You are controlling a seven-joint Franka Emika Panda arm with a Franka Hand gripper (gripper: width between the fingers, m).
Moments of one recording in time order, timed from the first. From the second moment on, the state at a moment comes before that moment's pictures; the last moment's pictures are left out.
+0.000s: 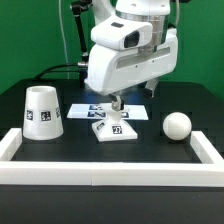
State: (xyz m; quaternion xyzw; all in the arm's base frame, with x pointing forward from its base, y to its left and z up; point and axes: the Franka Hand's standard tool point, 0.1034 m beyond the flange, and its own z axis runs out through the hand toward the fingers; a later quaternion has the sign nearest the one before) arm 0.541 0.019 0.095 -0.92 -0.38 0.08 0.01
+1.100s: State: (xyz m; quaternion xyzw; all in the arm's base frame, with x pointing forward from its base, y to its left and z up) arm 0.494 -0.009 0.091 -0.94 -0.34 0.00 -0.01
